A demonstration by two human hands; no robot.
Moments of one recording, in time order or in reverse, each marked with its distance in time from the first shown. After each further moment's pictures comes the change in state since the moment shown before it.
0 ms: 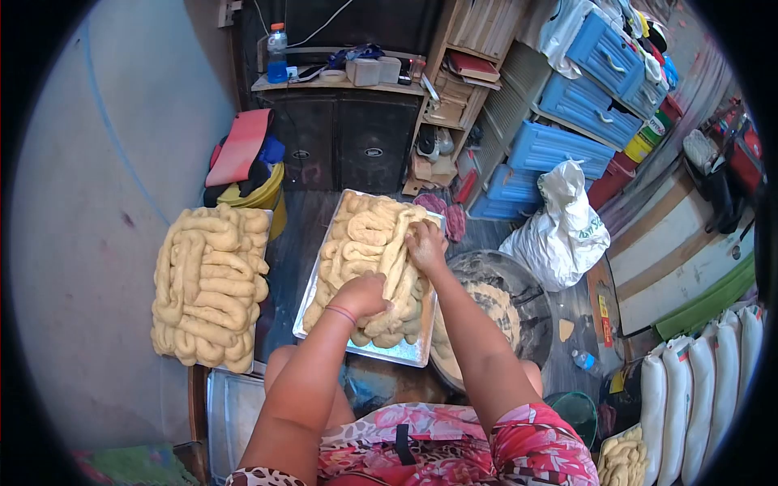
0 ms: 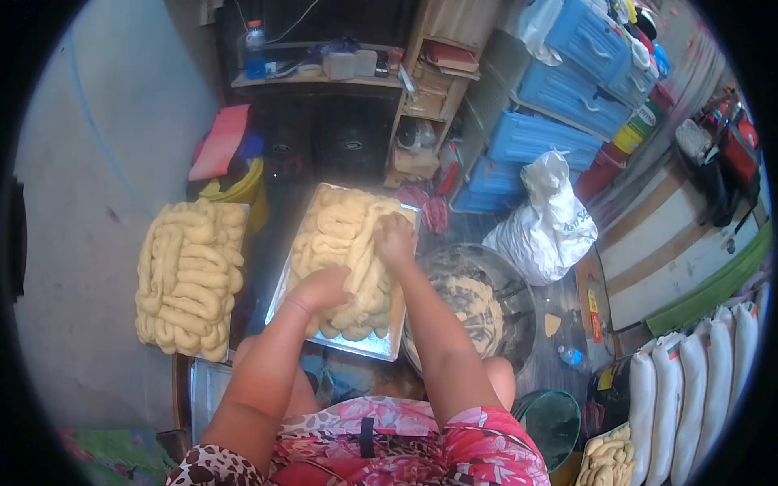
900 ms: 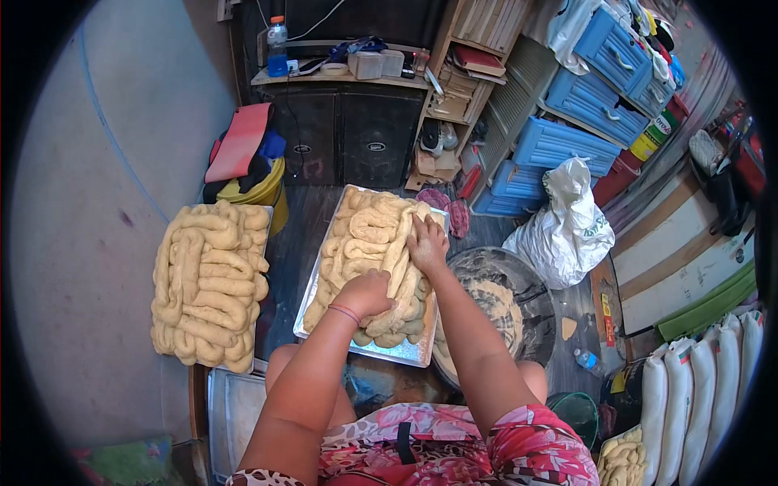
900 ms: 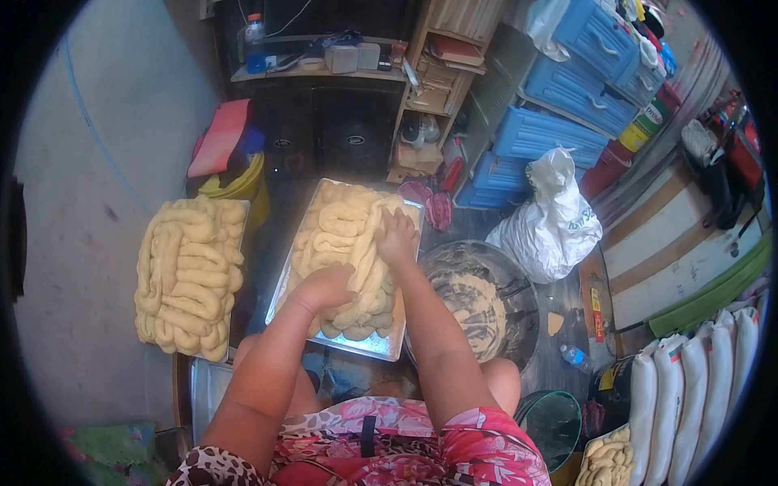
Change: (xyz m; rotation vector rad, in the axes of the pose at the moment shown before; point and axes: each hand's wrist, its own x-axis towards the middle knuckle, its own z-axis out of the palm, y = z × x) left_hand 0.006 0.001 0.001 0.024 -0.026 -0.007; right_hand -0.001 -0.005 0.012 -0.089 0.022 0.074
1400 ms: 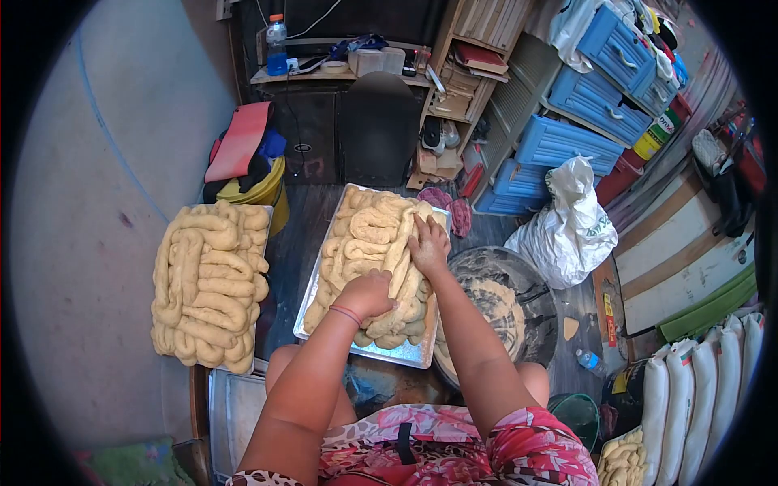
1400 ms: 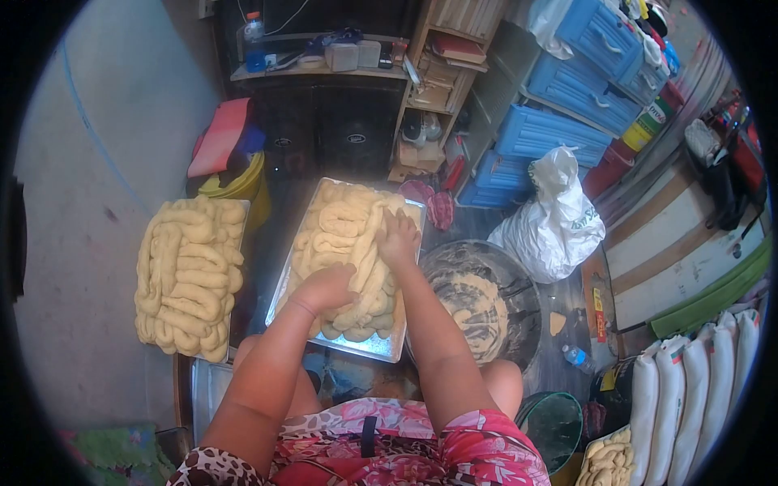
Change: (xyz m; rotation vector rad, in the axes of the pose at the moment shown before) left_hand 0.002 0.003 -0.001 0.016 -0.001 -0.012; right_hand -0.003 0.003 0.003 0.038 0.043 -0.016
